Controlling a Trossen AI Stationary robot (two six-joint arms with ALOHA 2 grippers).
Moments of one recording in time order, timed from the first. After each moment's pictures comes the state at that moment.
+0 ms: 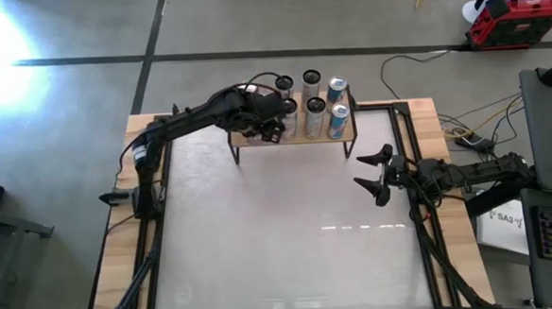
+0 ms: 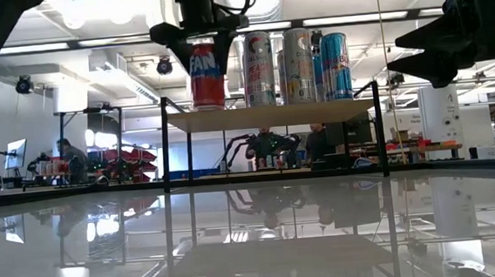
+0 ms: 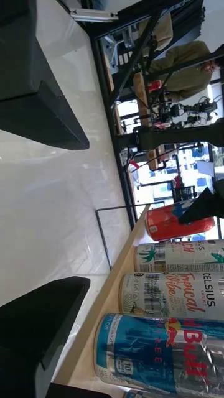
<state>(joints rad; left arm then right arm) 0.29 1.96 2.13 -1.48 -0.37 -0.88 0.09 0.16 0.01 0.15 0.34 0.12</state>
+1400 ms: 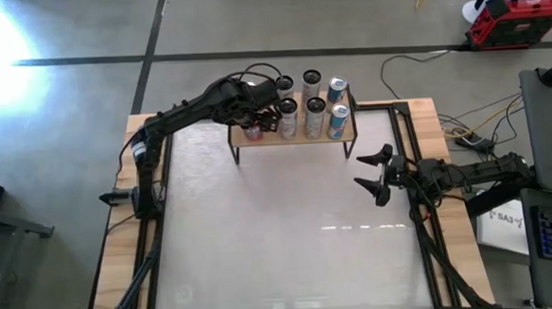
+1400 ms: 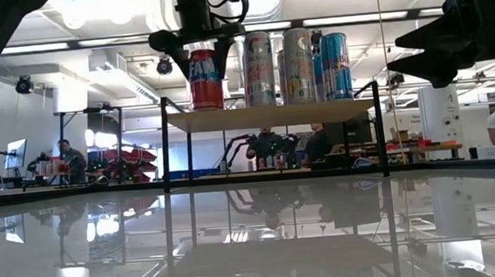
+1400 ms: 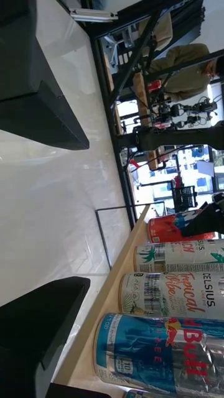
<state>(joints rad) 0.37 1.96 2.13 -1.46 -0.32 -0.91 0.09 0.16 0.01 0.15 0.34 0.12</state>
